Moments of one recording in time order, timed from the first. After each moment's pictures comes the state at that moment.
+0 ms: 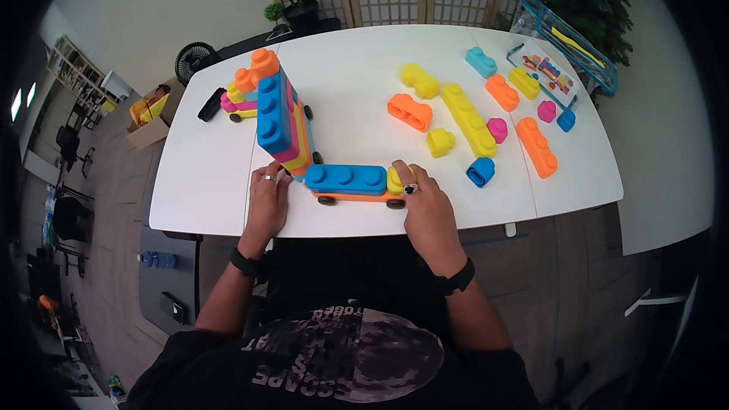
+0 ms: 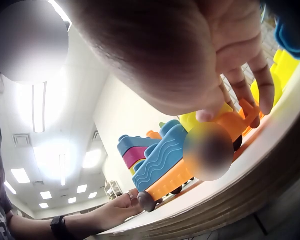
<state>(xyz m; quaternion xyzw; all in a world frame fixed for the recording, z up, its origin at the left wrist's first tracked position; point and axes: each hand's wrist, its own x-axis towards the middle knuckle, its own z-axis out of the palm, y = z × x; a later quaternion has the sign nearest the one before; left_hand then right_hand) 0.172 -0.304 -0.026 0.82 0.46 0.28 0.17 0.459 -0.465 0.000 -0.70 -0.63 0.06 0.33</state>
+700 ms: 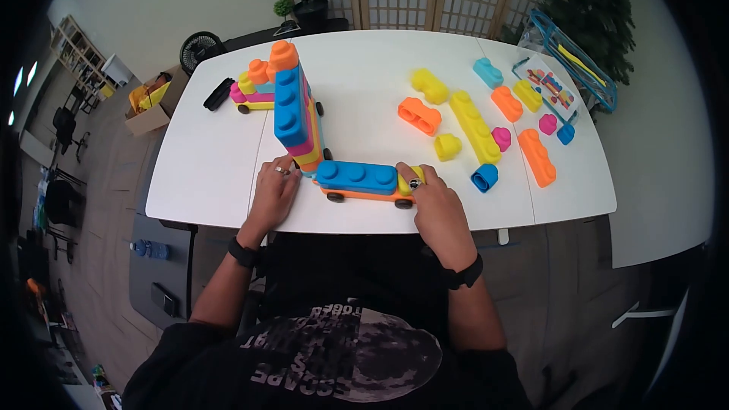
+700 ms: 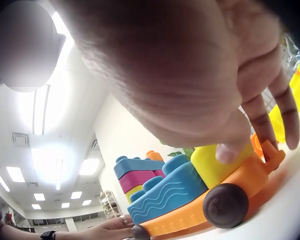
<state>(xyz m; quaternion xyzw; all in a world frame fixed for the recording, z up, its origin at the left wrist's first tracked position) 0.161 -0.293 -0.031 0.85 0.41 0.28 0.16 0.457 -0.463 0.042 -0.74 -0.64 0.10 0.18</state>
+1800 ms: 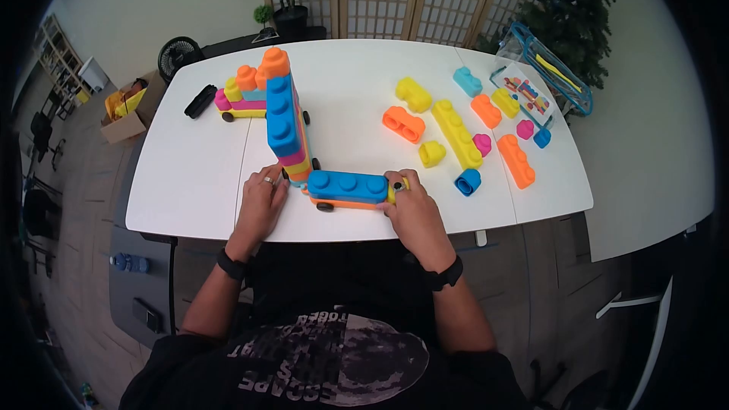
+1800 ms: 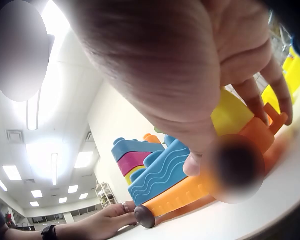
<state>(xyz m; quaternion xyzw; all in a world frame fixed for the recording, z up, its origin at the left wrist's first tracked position) 0.161 -0.295 -0.024 0.85 0.40 0.29 0.16 0.444 -0.453 0.019 -0.72 -0.64 0.08 0.27</state>
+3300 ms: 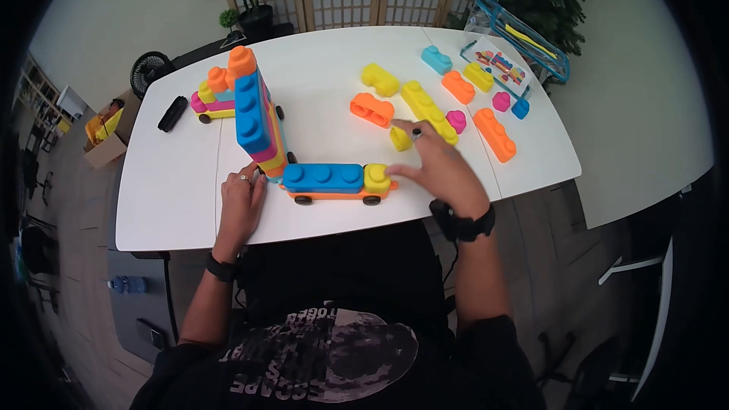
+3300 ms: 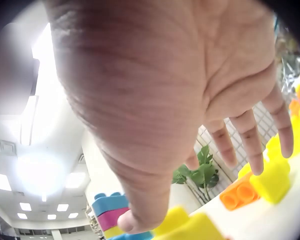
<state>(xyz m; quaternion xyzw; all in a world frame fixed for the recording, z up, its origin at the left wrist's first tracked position) 0.168 -0.296 -0.021 0.85 0.44 0.25 0.16 0.514 -0.455 0.080 -0.75 -0.62 0.10 0.21</state>
